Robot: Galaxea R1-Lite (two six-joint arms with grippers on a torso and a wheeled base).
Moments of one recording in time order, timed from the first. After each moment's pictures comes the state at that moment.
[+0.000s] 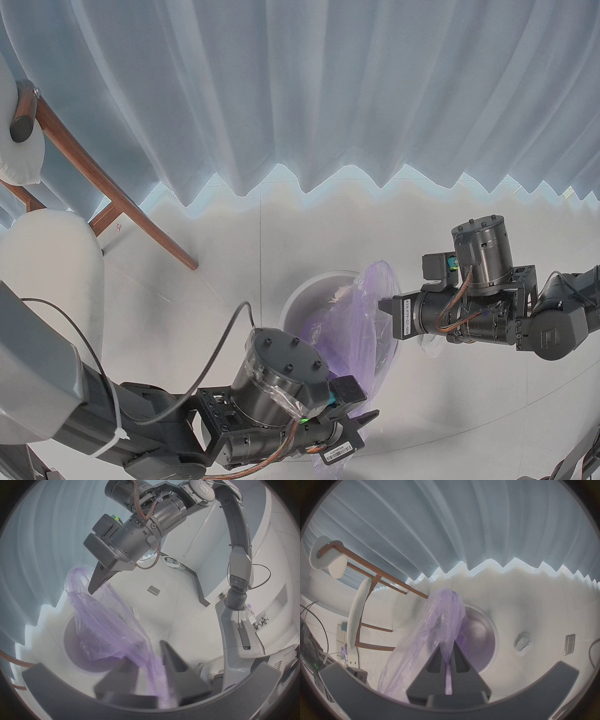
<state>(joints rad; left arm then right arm) -0.99 1.88 -0.73 -0.63 -0.05 0.26 0.65 1.75 -0.89 -0.29 -0.04 0.27</state>
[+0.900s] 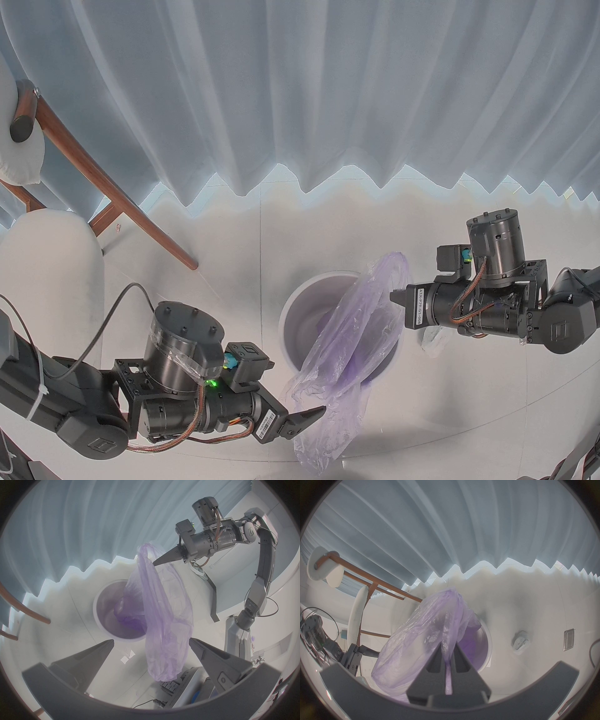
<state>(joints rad) -0.80 1.71 -0.57 -0.58 -0.08 0.02 0.60 1.72 -0.88 -0.29 -0.03 0.30</state>
